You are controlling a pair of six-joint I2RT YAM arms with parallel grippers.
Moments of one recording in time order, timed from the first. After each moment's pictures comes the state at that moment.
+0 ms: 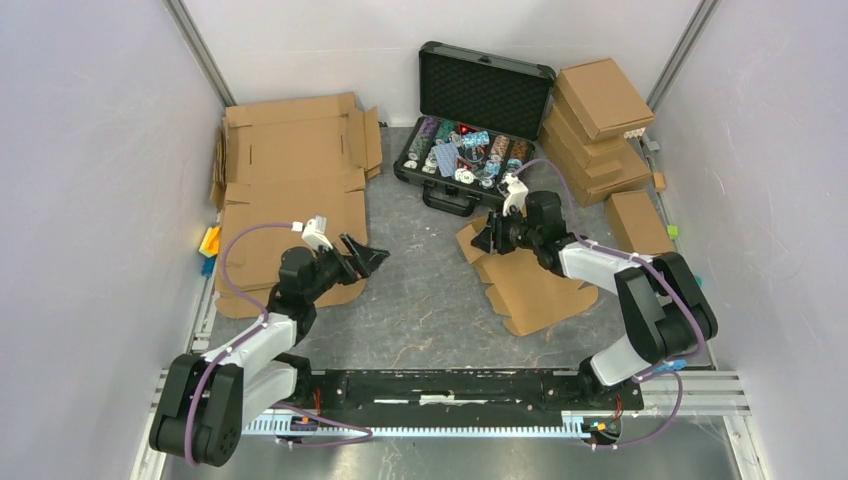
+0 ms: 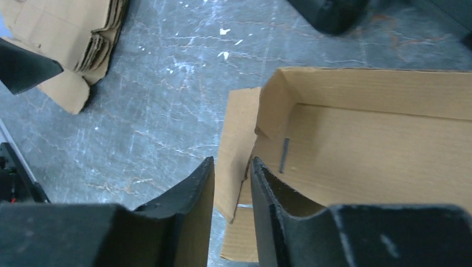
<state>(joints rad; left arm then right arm) -0.21 1.03 0.20 0.53 0.40 -0.74 0.36 1.55 0.70 0.27 -0.47 0.29</state>
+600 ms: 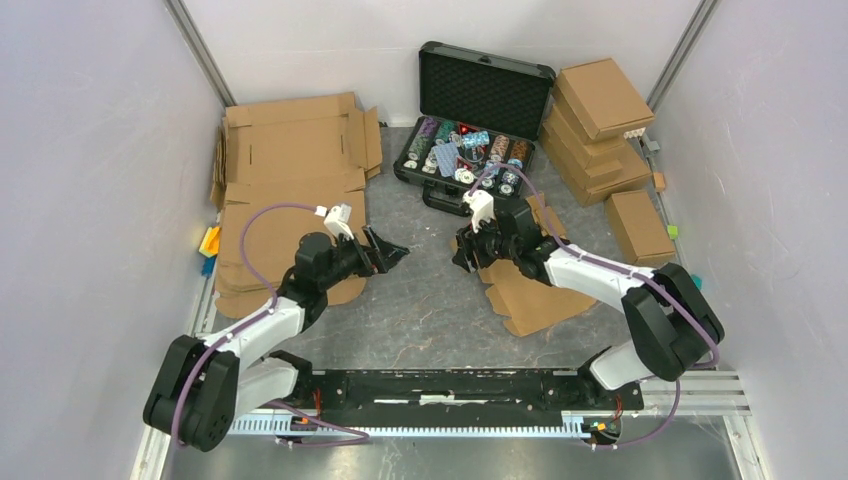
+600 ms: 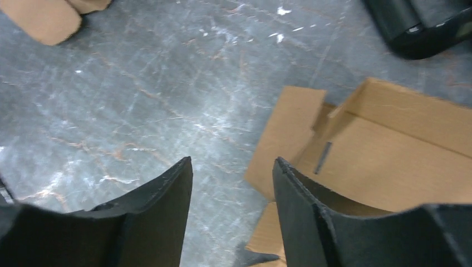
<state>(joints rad) -0.35 1.10 0.33 0.47 0.38 -0.68 0.59 1.49 0.77 0.08 -0.33 0.04</state>
